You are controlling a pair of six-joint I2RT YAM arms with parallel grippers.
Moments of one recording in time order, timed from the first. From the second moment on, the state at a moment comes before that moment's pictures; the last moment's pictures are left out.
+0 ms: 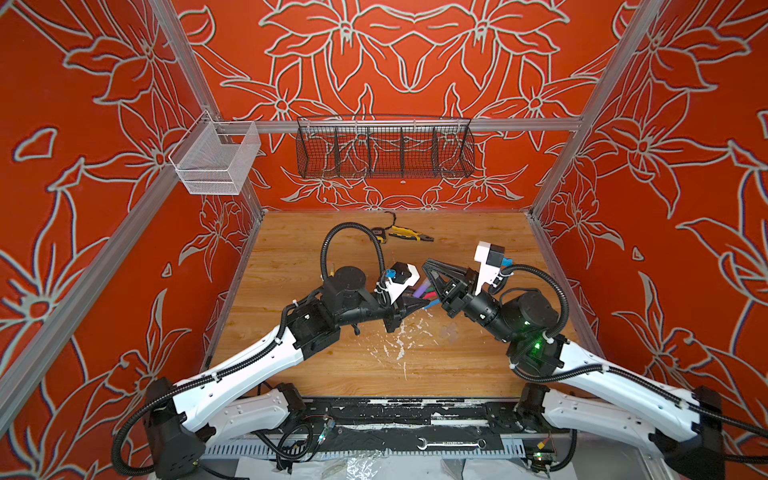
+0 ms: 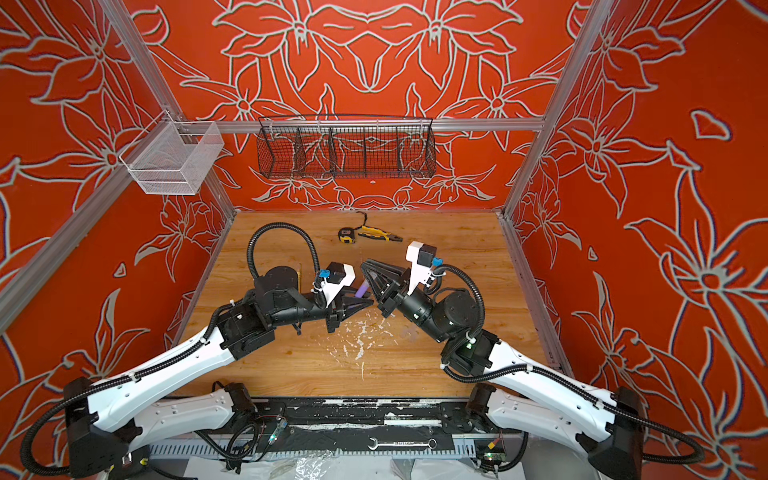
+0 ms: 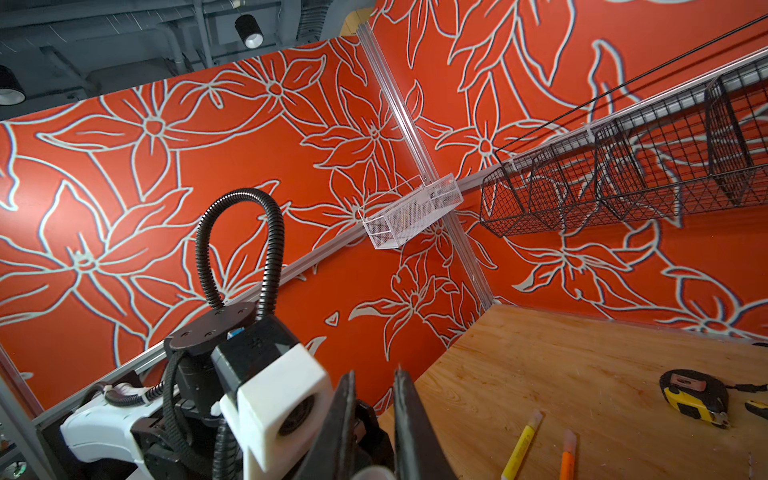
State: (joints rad) left arm -0.82 1.04 0.93 -0.08 0.39 0.02; right arm 0.99 0.89 0.73 0.51 0.05 0.50
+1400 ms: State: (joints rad) left arm -0.83 0.89 0.72 -0.18 0.21 -0.01; right arm 1.19 1.30 0.48 1.28 0.29 0.40
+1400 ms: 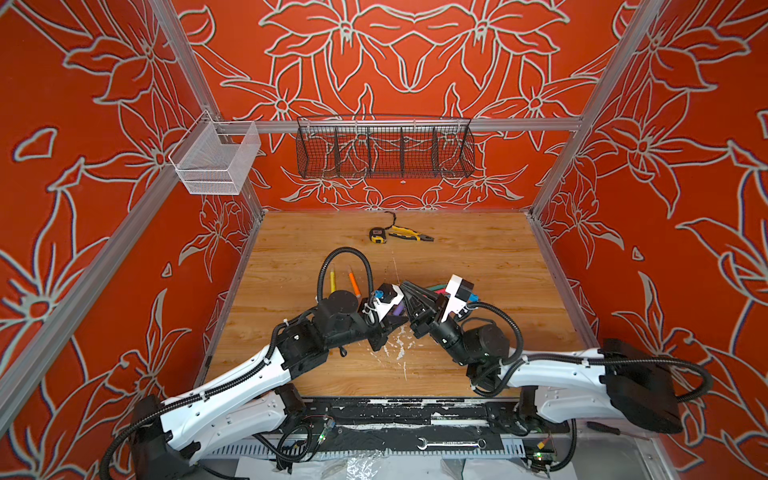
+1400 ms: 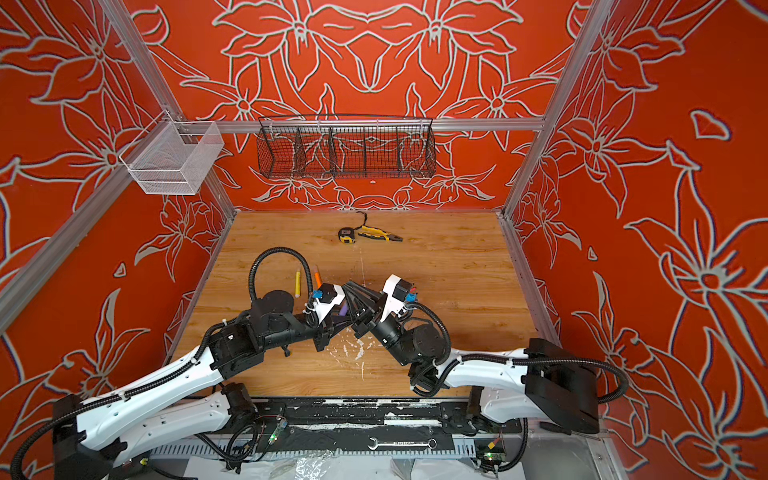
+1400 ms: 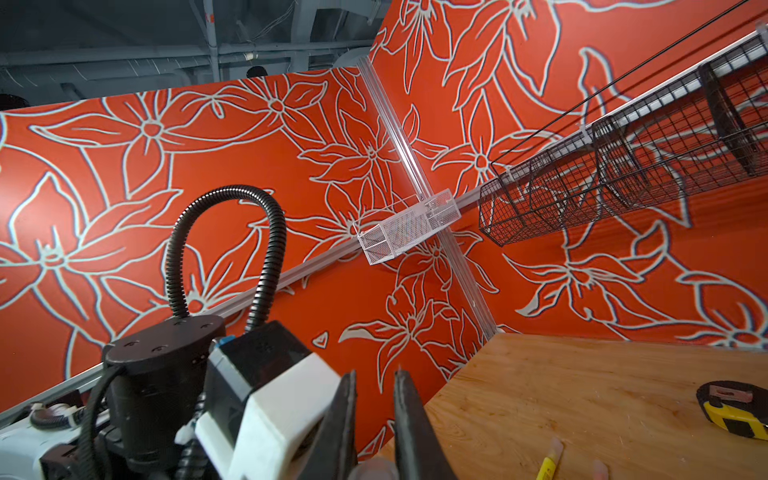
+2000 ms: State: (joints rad) left arm -0.80 0.91 0.81 0.05 0.19 -0.03; right arm 1.38 0.80 0.31 0.67 0.41 0.34
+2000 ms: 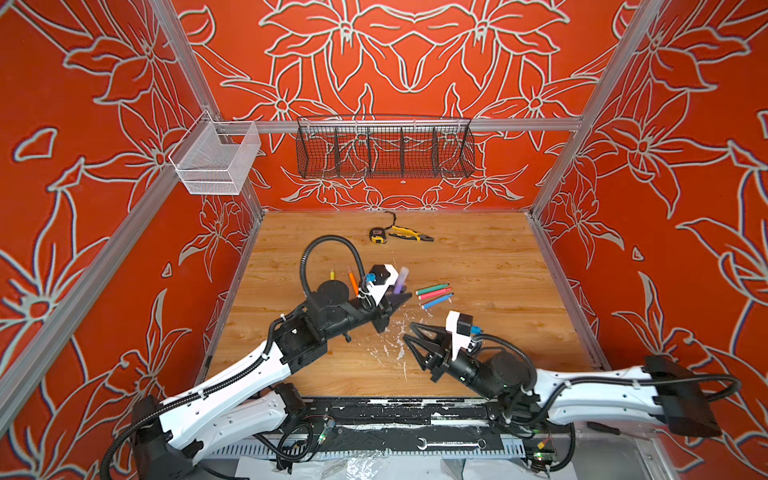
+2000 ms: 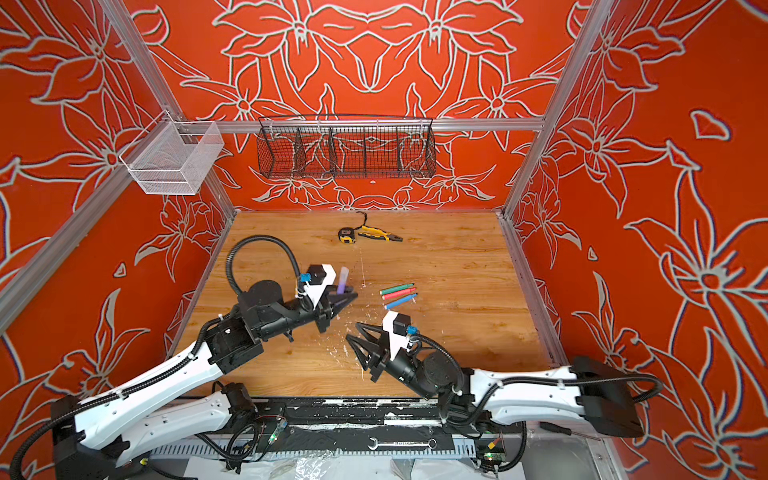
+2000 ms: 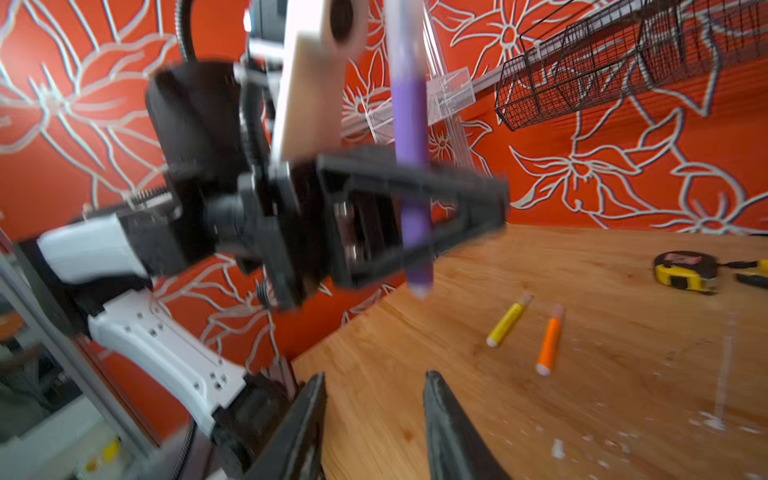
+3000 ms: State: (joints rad) left arm -0.80 1.30 0.72 -0.10 -0.20 -0.44; right arm 1.19 0.08 0.29 -0.28 1.22 0.15
